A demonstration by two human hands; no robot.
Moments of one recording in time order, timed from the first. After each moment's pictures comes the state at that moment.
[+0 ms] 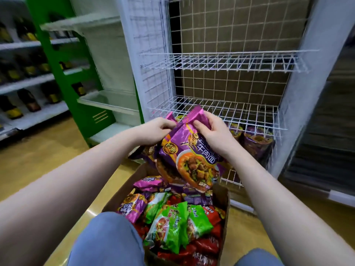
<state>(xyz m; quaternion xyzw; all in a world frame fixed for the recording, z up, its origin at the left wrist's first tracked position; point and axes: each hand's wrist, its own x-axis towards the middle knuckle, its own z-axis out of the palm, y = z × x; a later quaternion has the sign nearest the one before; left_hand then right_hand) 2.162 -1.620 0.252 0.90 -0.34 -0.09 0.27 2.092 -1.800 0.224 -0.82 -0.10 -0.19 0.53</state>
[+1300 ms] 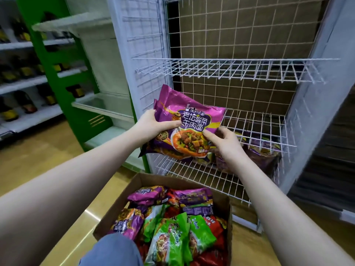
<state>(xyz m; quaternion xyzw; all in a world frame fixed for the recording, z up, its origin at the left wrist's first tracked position) 2.219 -1.649 0.260 0.83 -0.21 -0.05 0.52 2.146 -1.849 0.200 -0.74 0.08 -0.13 0.65</state>
